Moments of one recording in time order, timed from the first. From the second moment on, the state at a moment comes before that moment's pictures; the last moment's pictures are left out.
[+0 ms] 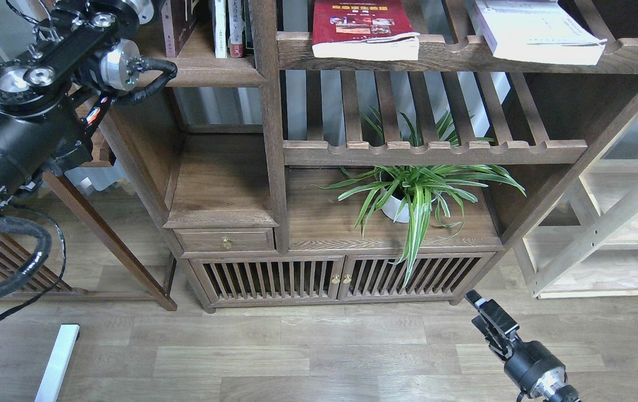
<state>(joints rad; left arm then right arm) -1.26 0.15 -0.73 -0.65 0.61 0.23 -0.14 -0.21 -0.33 1.16 0.96 0.17 0.58 -0.14</state>
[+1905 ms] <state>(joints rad) -1.19 0.36 -0.88 -1.04 0.37 -0.14 -0.37 -0.20 -0.33 1.34 1.02 0.22 0.58 -0.14</state>
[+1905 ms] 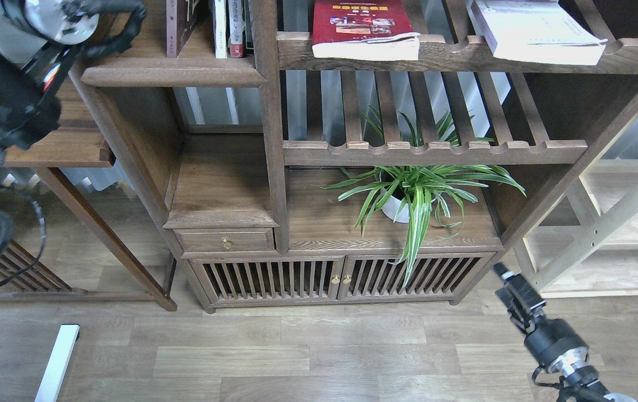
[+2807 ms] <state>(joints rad) -0.51 0.25 -1.06 -1.54 0.31 -0.49 -0.16 -0.09 -0.33 1.60 1.29 0.45 0.58 -0.13</state>
